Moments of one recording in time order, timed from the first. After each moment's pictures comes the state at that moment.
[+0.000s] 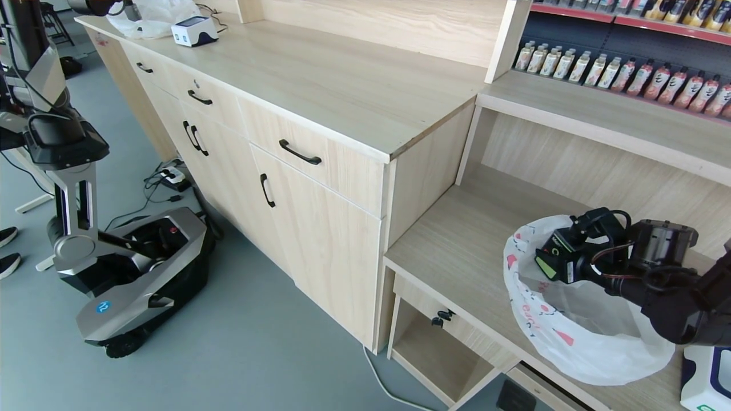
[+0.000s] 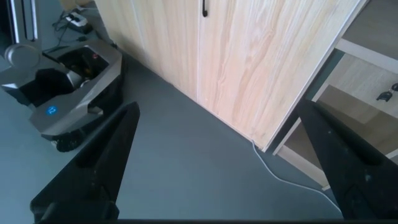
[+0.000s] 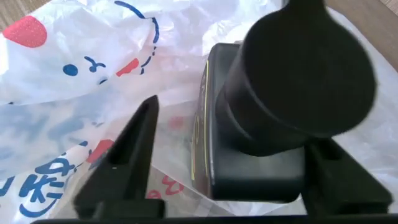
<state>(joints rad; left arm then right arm) 0.00 0.00 0.00 0.00 -0.01 0.00 -0.12 2.09 -0.67 -1.16 0.28 -0.30</state>
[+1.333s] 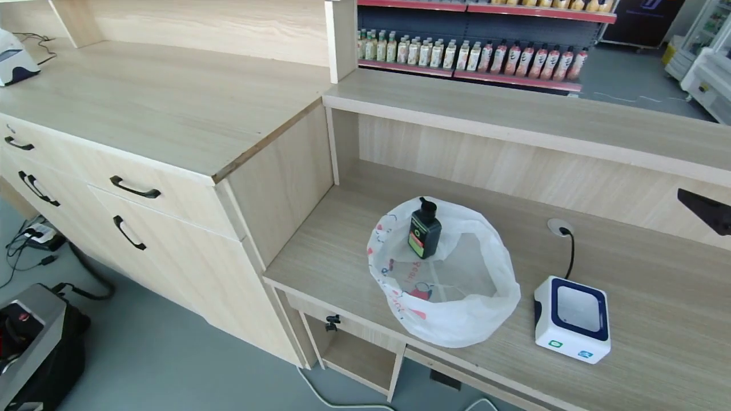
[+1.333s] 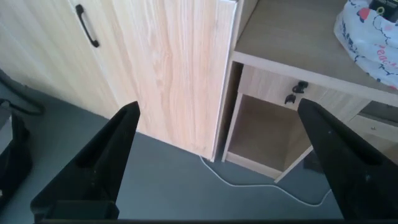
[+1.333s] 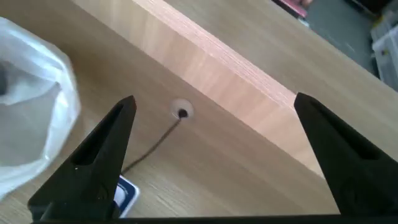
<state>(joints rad) 0.00 0.00 0.00 0.00 -0.01 0.00 -0.35 1.22 -0.64 -0.59 0.31 -0.46</state>
